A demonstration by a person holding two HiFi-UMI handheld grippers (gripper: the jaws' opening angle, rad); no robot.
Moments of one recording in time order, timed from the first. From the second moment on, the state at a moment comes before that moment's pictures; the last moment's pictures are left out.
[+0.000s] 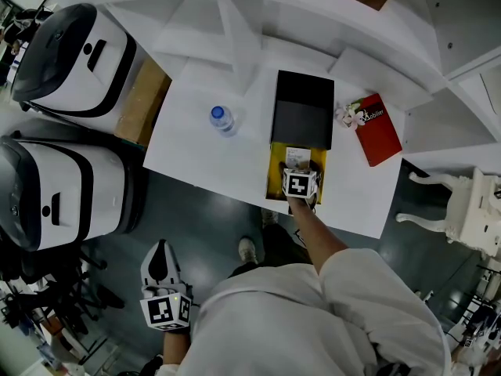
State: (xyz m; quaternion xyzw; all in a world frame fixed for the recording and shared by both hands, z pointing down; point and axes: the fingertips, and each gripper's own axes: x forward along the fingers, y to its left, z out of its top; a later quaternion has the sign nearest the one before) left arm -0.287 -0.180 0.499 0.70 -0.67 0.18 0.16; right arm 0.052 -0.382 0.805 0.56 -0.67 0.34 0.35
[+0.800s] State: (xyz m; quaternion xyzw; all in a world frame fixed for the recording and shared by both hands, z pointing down) left arm -0.276 -0.172 0.490 0.72 -0.66 0.17 0.15; right arm 0.054 -0.371 0.748 0.57 -0.71 0.27 0.30
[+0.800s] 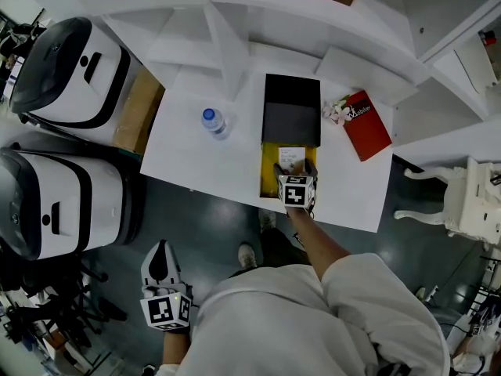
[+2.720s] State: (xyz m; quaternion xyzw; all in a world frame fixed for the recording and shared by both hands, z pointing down) left arm -0.245 -0.159 0.444 0.79 -0.60 0.12 0.08; right arm 0.054 -0.300 0.387 0.62 -0.78 -0.07 0.04
